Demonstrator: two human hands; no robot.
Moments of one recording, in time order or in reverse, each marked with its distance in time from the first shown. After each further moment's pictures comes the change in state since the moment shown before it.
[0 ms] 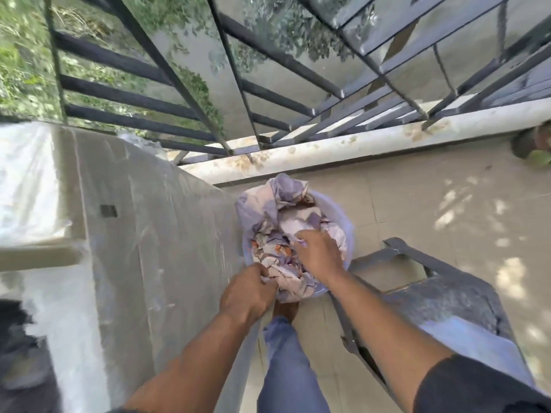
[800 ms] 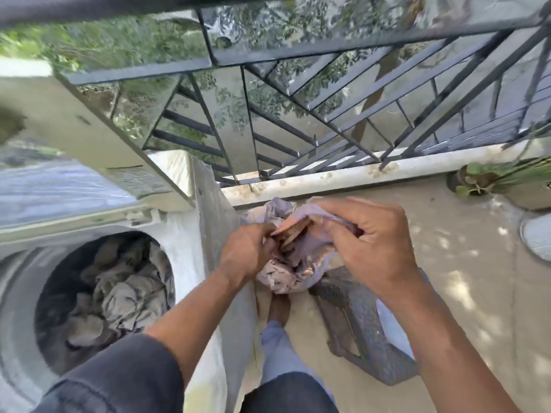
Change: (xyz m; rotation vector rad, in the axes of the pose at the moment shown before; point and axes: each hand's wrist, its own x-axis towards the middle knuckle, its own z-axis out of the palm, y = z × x) left_hand -0.162 0.034 -0.103 0.196 0.350 0.629; right_hand -0.293 -0.171 -0.233 0.269 0.535 -0.666
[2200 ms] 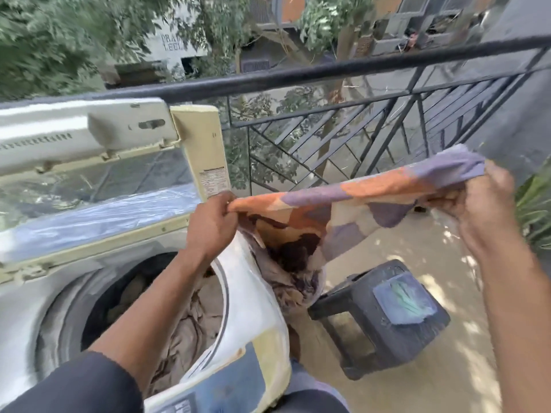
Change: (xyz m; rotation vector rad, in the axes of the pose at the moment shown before) left_hand -0.140 -0.035 -0.166 -0.243 0.317 0.093; right_hand -0.100 -0.110 -0.095 0.375 0.610 0.372
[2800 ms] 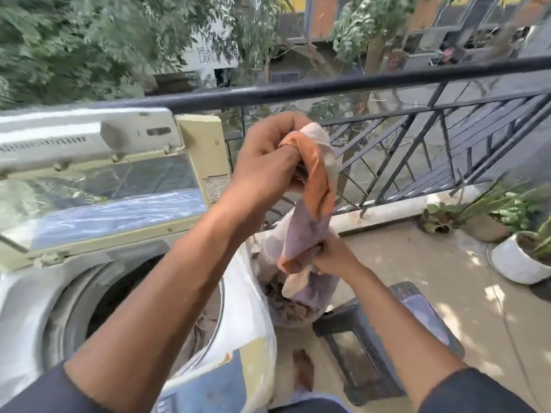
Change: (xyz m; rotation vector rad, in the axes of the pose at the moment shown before) left_hand -0.034 0.171 -0.034 -0.788 -0.099 0.306; right_hand -0.031 0.123 0.125 -0.706 -0.698 0.109
